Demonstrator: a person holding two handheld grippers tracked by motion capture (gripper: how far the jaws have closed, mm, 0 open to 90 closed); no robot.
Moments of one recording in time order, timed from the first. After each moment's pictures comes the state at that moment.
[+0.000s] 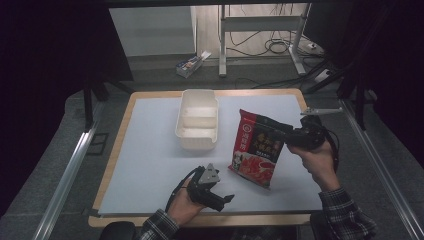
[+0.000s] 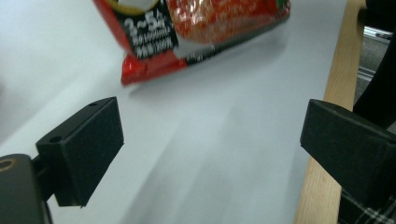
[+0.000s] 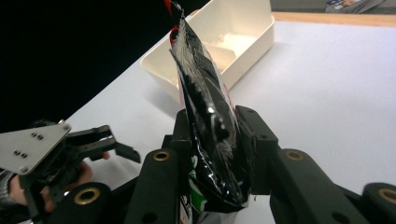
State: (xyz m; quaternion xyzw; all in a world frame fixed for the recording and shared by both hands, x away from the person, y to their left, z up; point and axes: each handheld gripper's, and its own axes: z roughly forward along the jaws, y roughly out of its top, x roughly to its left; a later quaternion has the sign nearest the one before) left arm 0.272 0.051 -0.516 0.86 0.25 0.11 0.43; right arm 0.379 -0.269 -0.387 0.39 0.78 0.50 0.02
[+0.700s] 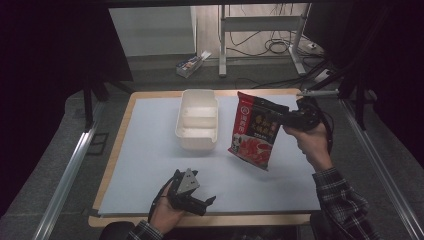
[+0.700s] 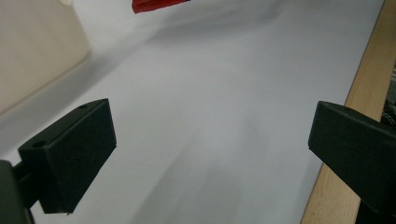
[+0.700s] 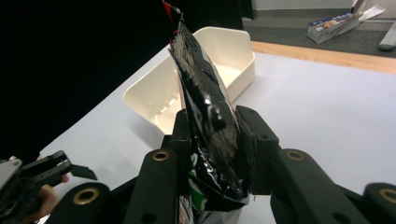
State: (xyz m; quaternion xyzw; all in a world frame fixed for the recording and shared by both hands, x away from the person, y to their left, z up) left arm 0.249 0.098 -0.520 0.84 0.29 0.17 0.43; right arm 0.419 -0.255 -0.363 0.39 0.77 0.50 0.05
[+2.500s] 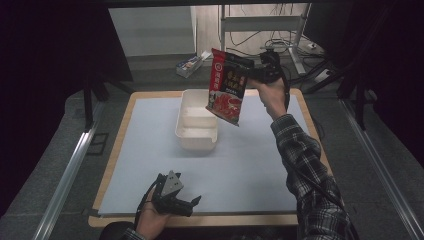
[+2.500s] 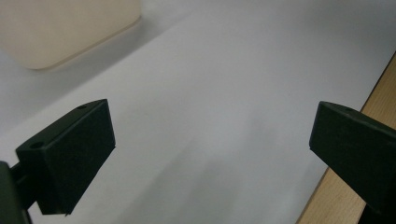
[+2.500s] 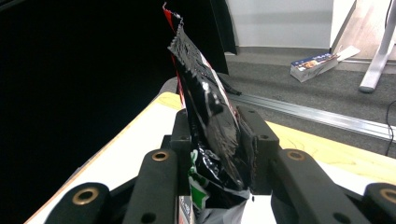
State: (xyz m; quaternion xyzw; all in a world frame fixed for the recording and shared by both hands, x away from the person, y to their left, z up) left arm 0.237 0.131 -0.522 0.82 0.35 0.18 0.42; right arm 0.533 -0.158 -0.319 0.41 0.74 0.53 0.09
